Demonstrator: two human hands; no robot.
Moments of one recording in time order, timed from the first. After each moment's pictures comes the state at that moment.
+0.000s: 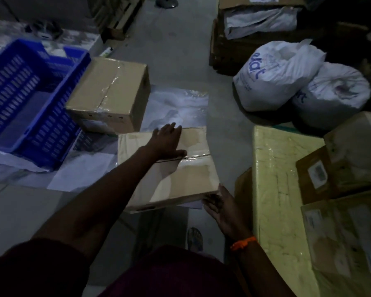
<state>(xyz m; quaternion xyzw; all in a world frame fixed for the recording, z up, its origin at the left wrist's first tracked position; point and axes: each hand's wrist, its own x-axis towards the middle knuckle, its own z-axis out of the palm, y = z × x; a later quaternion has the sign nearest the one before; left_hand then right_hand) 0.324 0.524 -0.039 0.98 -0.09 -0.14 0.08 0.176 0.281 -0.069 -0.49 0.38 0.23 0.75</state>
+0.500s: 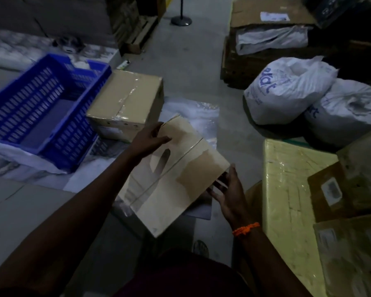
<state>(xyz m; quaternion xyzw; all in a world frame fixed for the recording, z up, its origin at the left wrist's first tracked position) 0.279 0.600 0.020 0.84 0.09 -0.03 0.53 0.222 0.322 -0.011 -0.54 0.25 0.18 0.78</state>
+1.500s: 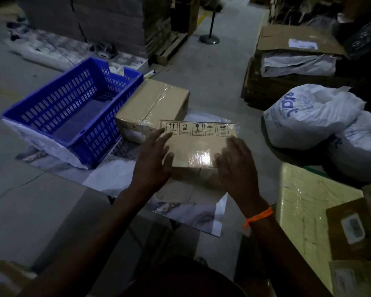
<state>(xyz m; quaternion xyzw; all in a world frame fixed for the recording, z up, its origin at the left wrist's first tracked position) 0.191 0.589 0.047 0.91 0.06 0.22 0.34 0.276 0.365 0.043 -0.92 -0.23 -0.15 0.29</state>
